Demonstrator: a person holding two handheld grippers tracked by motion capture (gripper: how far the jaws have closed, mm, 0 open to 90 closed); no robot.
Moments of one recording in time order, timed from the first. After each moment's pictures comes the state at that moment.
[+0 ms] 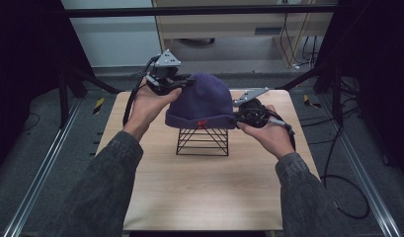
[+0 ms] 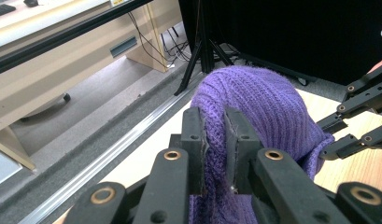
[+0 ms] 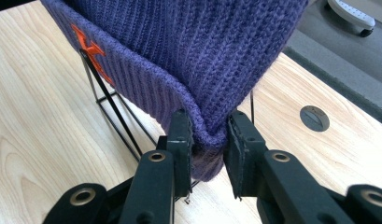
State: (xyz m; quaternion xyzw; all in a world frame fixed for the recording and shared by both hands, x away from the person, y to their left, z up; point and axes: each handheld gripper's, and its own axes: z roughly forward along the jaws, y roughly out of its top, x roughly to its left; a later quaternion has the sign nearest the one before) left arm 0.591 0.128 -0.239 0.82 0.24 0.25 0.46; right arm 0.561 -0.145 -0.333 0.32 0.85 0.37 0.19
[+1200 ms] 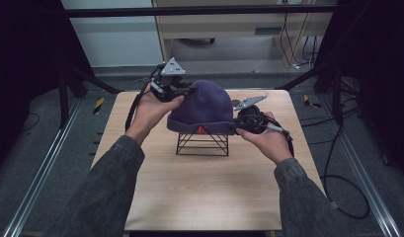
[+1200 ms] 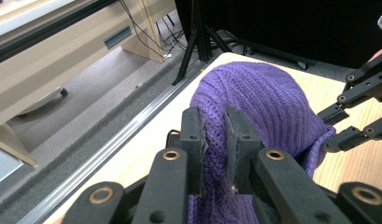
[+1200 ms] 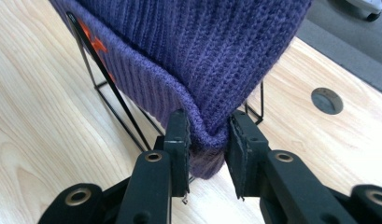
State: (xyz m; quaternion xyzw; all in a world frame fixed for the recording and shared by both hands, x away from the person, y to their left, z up) left arm 0.591 0.123 -0.260 0.83 0.23 0.24 0.44; right arm 0.558 -0.144 -0.355 0.33 0.85 0.36 0.18
